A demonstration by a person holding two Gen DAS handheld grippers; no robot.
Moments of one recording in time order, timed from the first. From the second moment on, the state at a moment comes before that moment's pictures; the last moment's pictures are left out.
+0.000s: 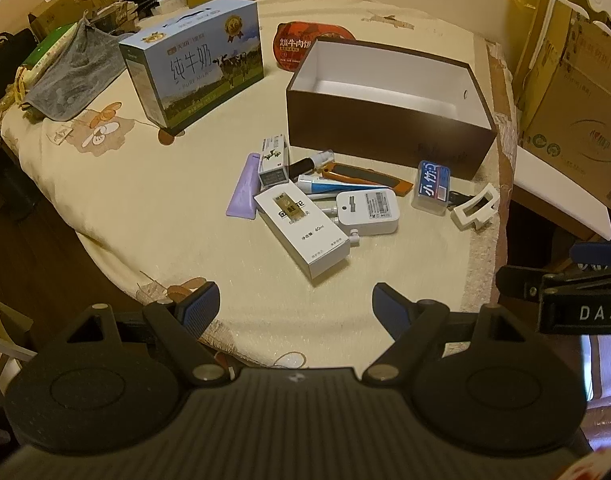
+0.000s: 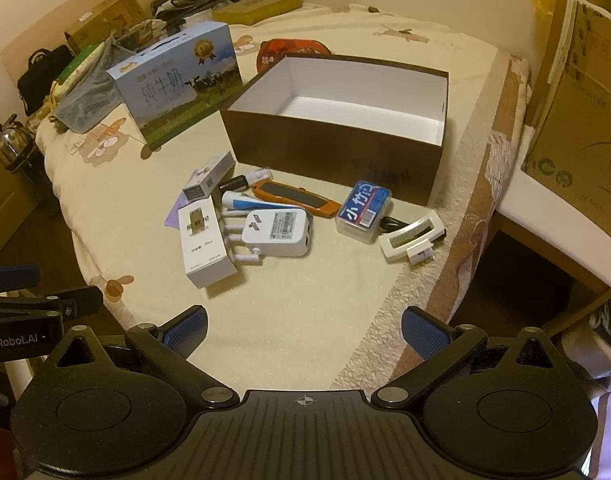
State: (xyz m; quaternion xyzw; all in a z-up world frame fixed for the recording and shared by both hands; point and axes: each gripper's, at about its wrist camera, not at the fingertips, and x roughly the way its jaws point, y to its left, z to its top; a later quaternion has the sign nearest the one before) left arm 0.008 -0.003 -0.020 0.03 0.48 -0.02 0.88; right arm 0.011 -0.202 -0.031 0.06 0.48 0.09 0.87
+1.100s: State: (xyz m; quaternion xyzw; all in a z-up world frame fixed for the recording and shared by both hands) left arm 0.089 -0.006 -0.089 -0.01 0.51 -0.01 0.86; right arm 0.077 -0.244 -0.102 0.10 0.49 0.07 0.86
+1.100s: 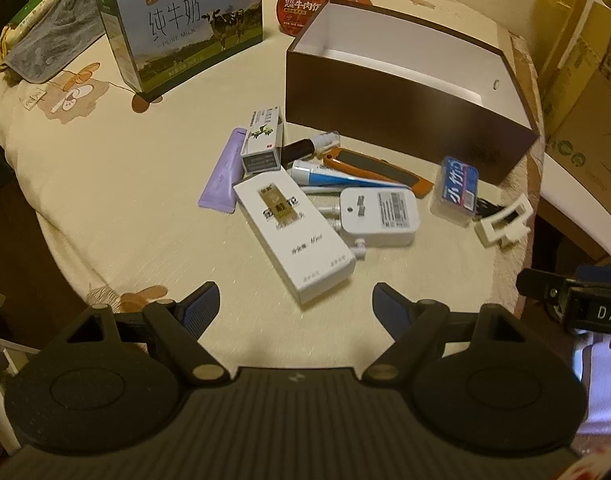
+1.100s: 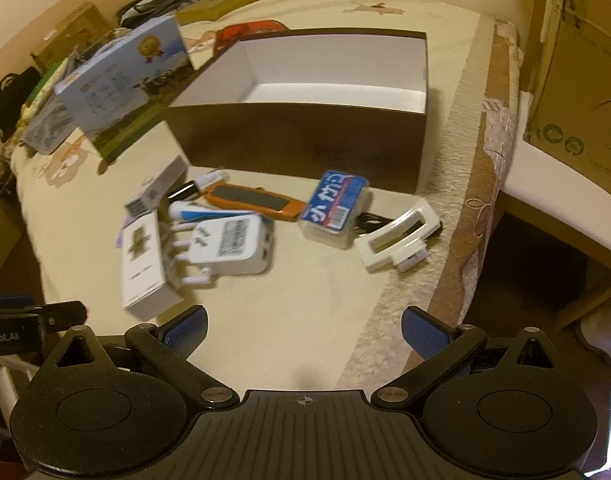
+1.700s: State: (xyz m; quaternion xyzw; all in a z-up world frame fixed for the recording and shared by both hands) left arm 0.161 -0.018 -0.147 -0.02 0.54 0.02 0.84; right arm 0.149 -0.295 -0.170 0.16 0.50 -0.01 0.85
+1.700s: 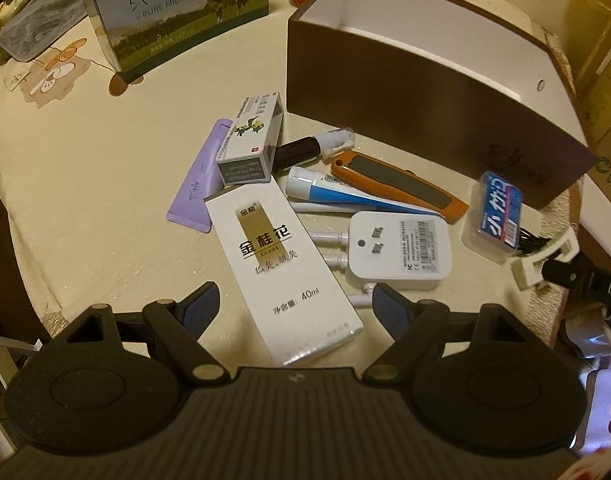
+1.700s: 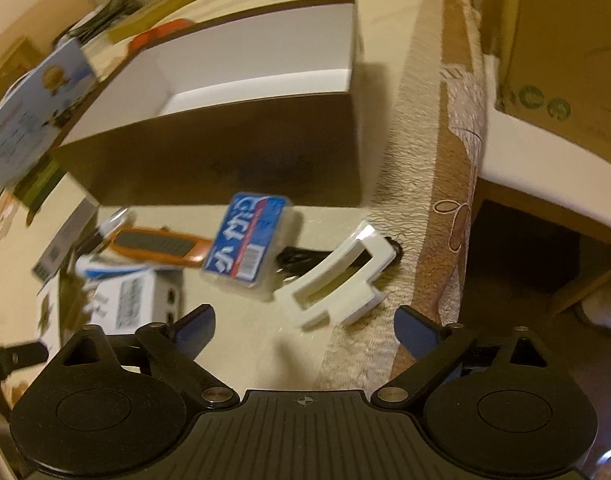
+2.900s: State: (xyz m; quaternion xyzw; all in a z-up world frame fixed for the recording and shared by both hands) left arm 0.119 0.016 -0.187 0.04 0.58 0.01 0.81; right arm 0.112 -0.232 -0.206 0.04 0.54 0.08 0.84
